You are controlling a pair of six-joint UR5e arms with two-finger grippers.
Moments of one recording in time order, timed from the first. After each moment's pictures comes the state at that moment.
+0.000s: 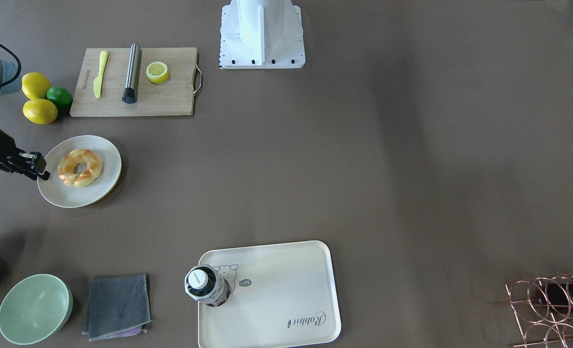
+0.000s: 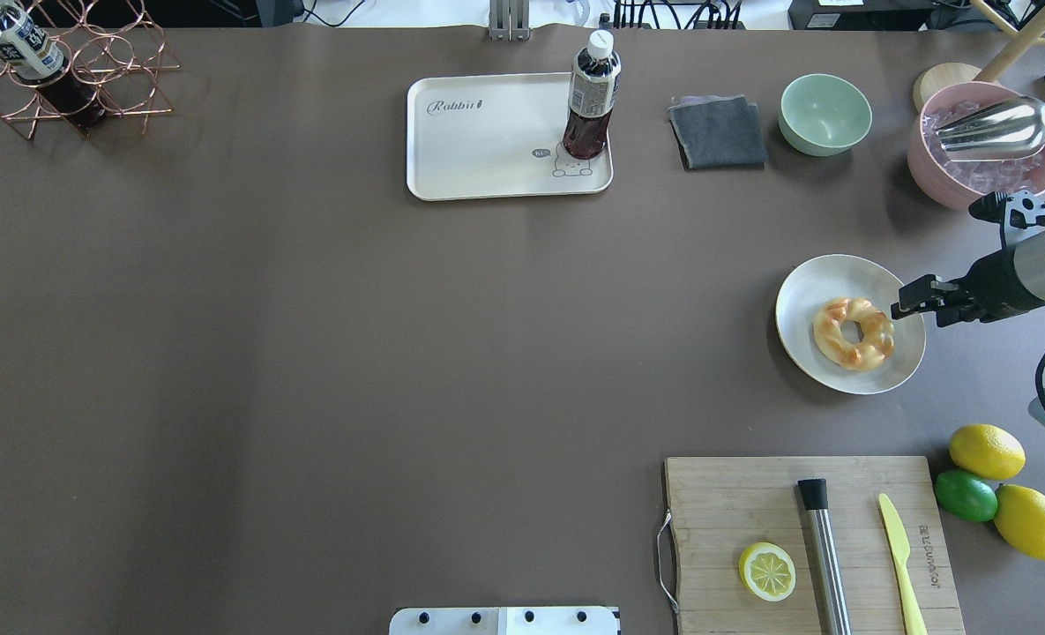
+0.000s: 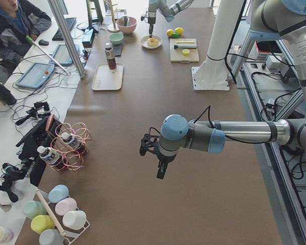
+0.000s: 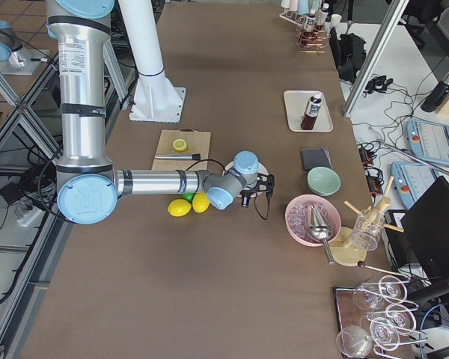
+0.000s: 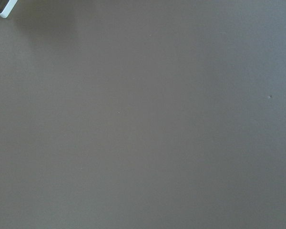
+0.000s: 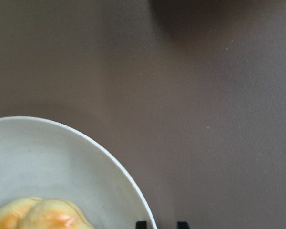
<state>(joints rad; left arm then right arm) -1.57 -1.18 -1.95 -1.75 -2.36 0.09 0.97 -1.58 1.51 -0.78 2.23 1.00</state>
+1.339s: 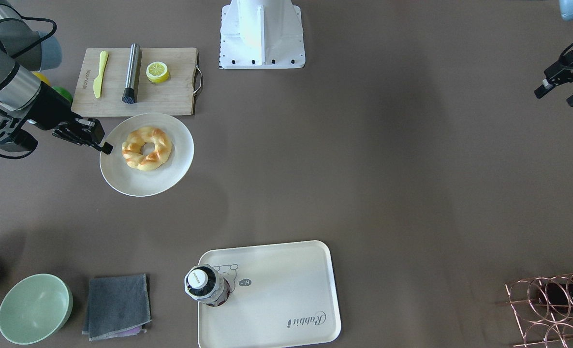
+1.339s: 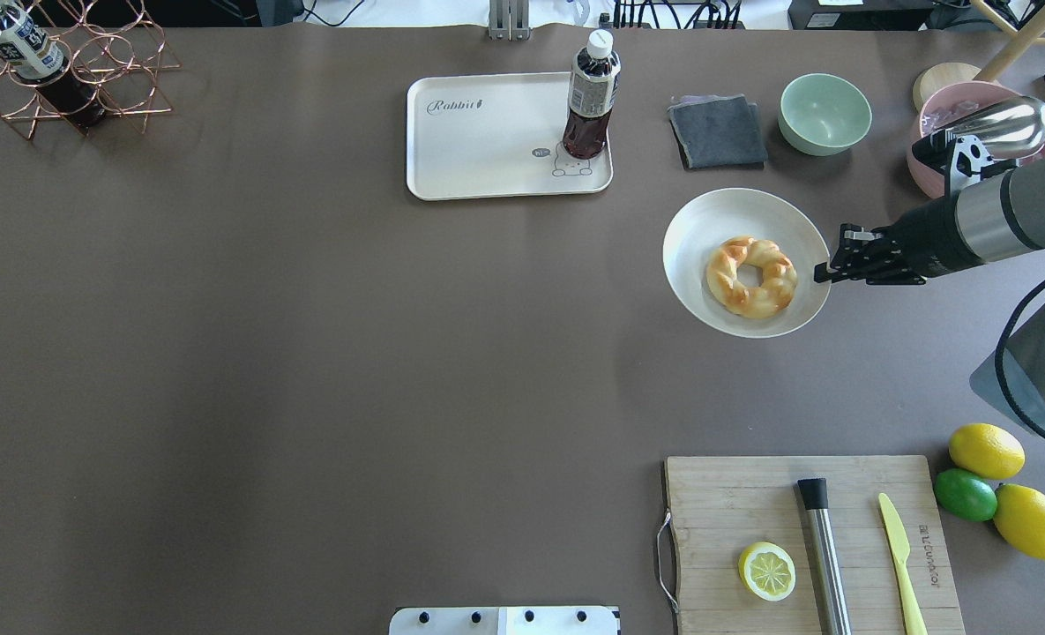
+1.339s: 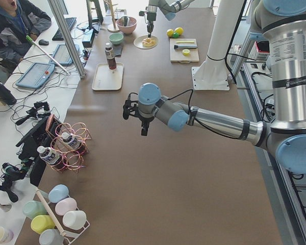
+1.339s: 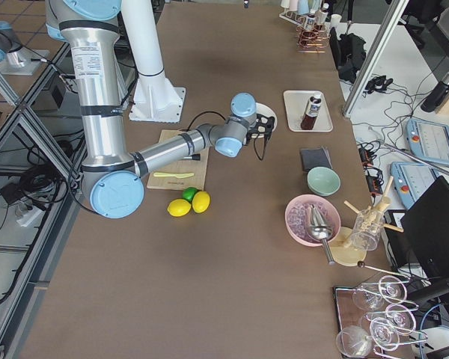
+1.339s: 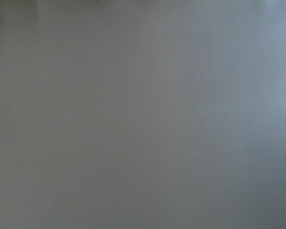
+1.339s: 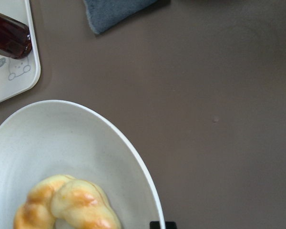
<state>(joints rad) -1.33 -1.40 -1.95 -1.94 -2.51 -0.53 0.89 -1.47 1.80 -0.81 2.26 1.42</state>
